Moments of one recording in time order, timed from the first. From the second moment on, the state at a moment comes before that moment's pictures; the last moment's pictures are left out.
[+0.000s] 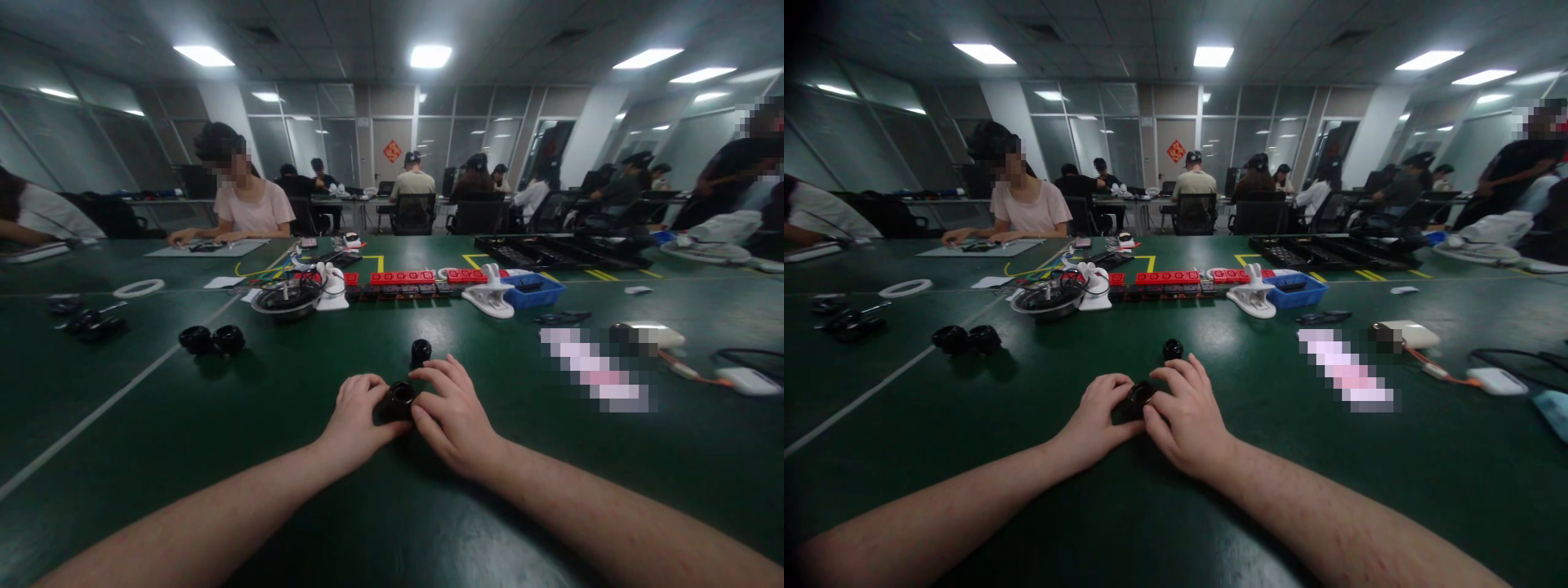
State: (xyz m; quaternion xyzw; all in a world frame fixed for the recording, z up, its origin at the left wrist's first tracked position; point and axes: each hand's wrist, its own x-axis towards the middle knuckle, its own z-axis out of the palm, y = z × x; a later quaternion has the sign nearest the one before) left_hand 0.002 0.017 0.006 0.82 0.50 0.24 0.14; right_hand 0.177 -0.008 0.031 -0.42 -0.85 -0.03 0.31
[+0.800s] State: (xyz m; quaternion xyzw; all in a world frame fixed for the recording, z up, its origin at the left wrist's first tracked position) left_hand 0.004 0.015 0.008 0.83 0.49 0.22 0.15; right_hand 0.160 0.000 0.031 -0.52 -0.82 0.01 0.24
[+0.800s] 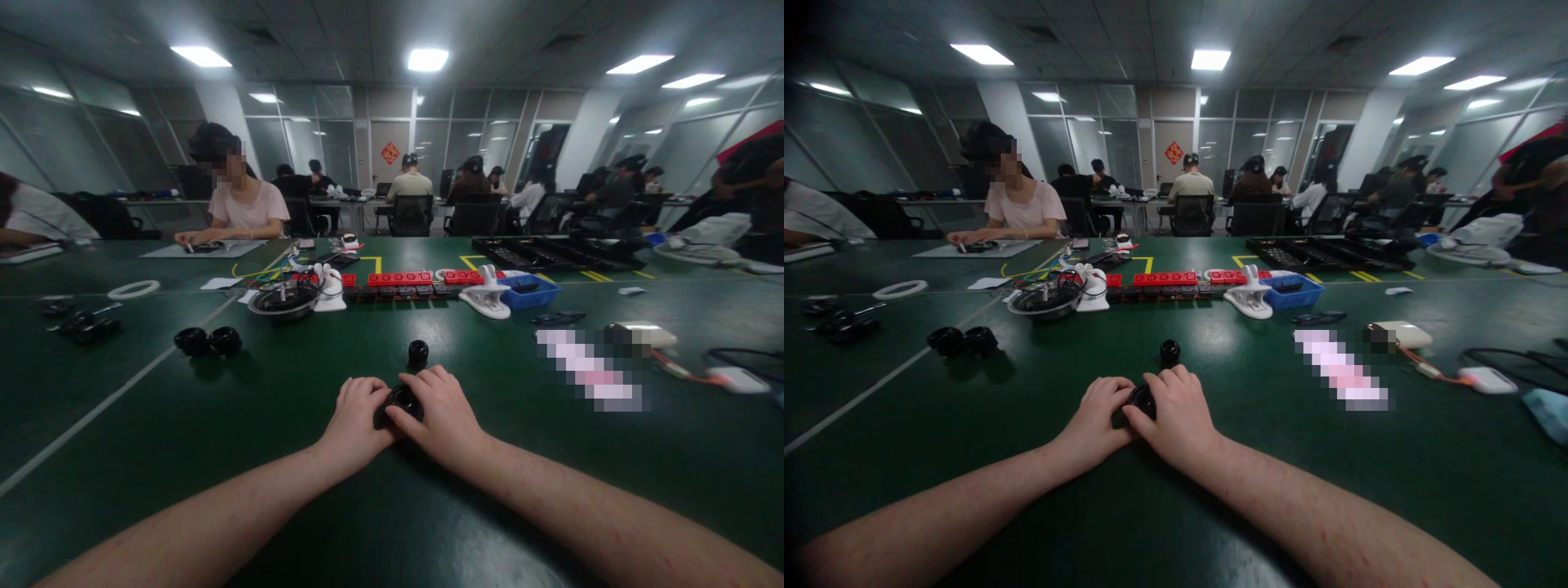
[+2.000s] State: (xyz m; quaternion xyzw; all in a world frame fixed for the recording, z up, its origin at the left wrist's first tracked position) left_hand 0.005 0.011 0.017 0.84 0.47 0.20 0.18; right_hand 0.164 -0.008 0.030 -0.47 -0.85 0.01 0.22
